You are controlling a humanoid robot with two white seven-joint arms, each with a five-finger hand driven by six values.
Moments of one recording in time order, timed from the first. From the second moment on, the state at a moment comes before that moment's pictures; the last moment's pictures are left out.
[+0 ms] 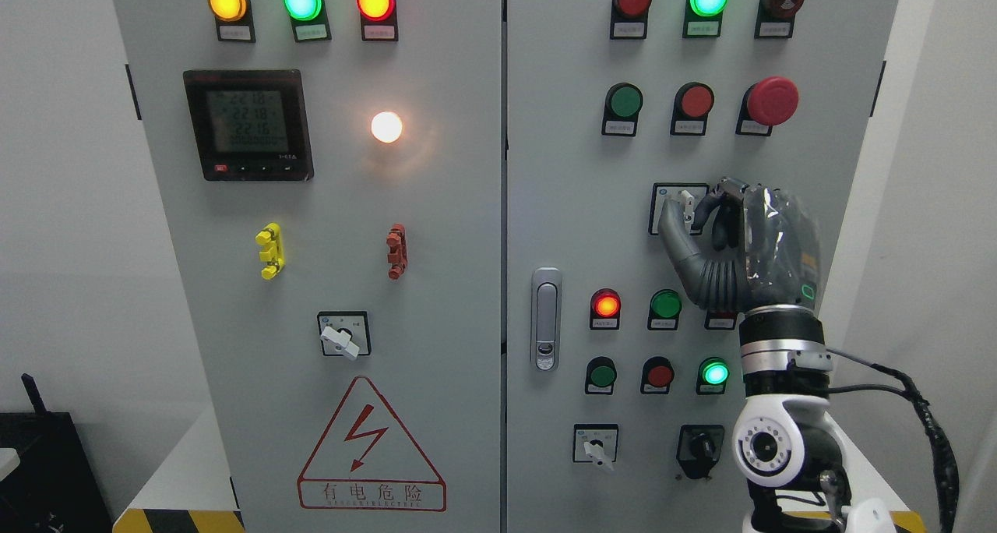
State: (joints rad) left arm 0.00 -0.09 0.00 0.00 0.00 -0.11 0.06; right arm -0.73 0.04 0.05 -1.73 0.91 0.24 -0.03
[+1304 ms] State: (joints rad) left arm 0.00 -0.09 0.00 0.00 0.00 -0.11 0.06; right arm -0.72 0.01 0.05 -1.74 0.90 0.22 -0.02
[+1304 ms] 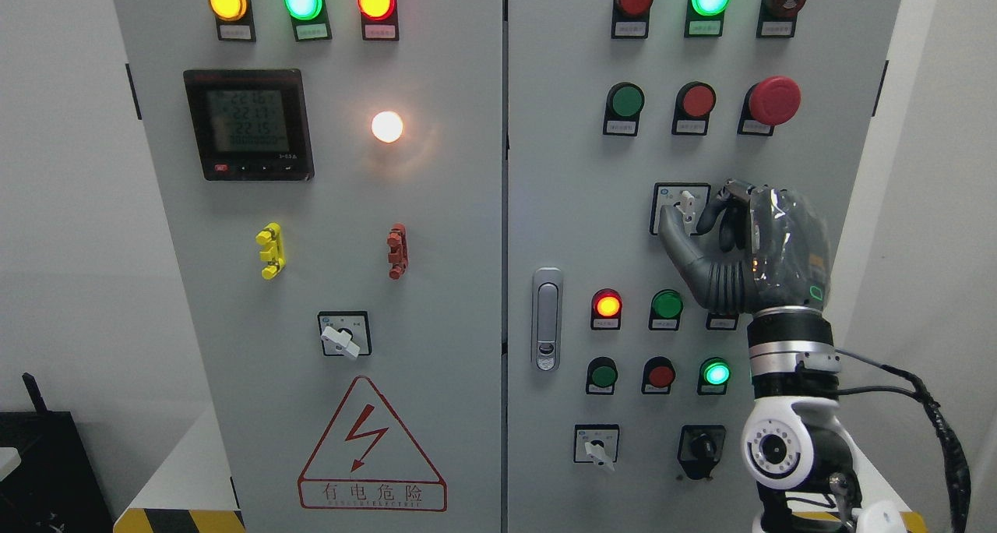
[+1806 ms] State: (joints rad) left arm 0.00 -0.09 0.00 0.00 0.00 -0.11 0.06; right arm -0.69 0.00 0.05 -1.78 0.90 0.20 -0.04
